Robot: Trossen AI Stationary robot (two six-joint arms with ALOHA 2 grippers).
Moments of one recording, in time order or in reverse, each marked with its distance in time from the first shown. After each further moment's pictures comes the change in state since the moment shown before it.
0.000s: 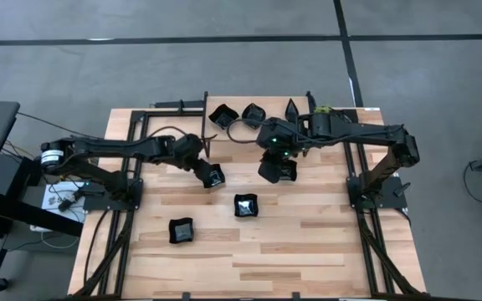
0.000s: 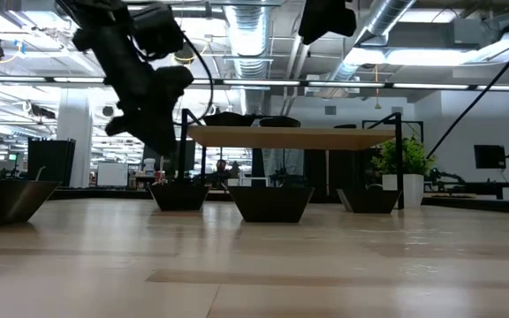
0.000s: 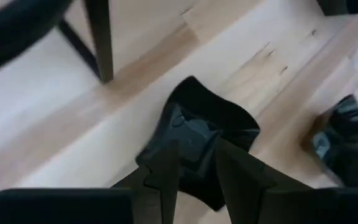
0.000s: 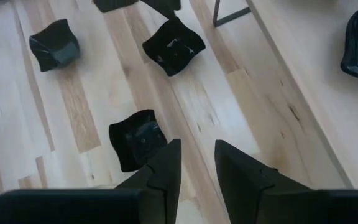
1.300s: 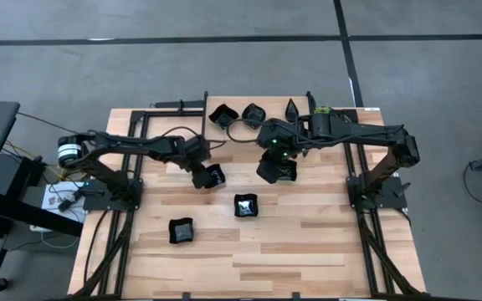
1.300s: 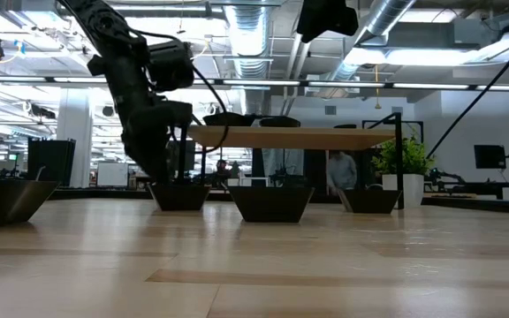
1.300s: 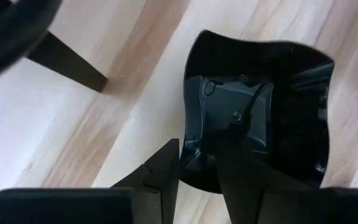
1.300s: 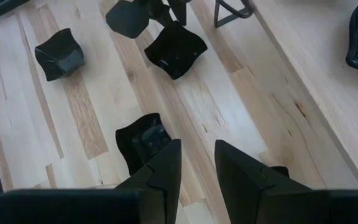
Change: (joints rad) left arm 0.058 0.174 0.001 0.014 0.067 0.482; right arm 0.005 0.000 0.001 0.009 0.003 0.064
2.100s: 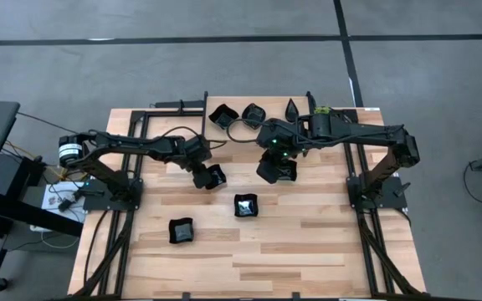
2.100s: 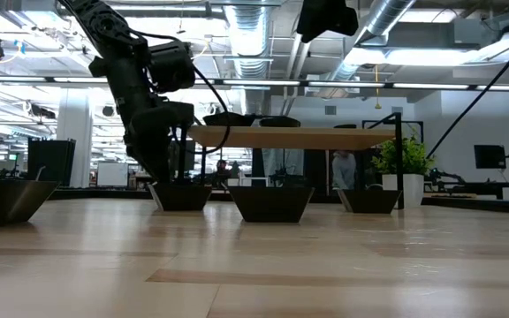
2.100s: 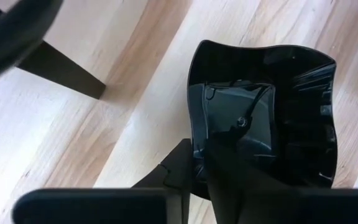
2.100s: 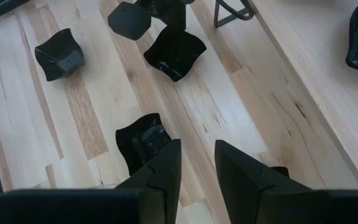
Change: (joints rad) left arm 0.000 0.012 0.000 0.023 0.000 -0.003; right arm -0.001 0.000 0.000 0.000 0.000 0.000
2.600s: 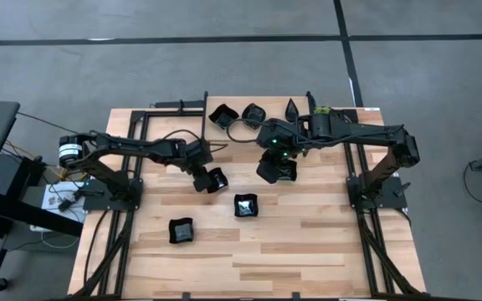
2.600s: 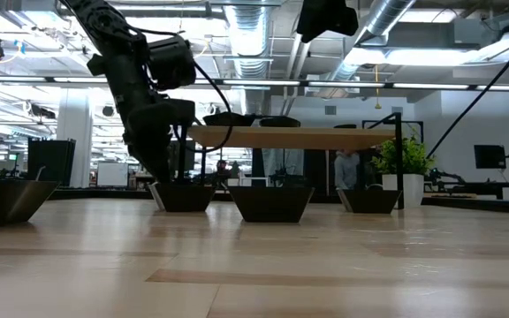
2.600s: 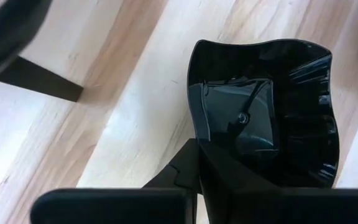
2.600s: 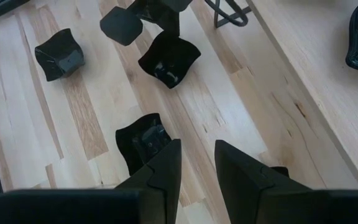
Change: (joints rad) left arm -0.045 0.000 0.000 0.005 0.000 0.000; right arm 0.000 0.000 0.000 0.000 0.000 0.000
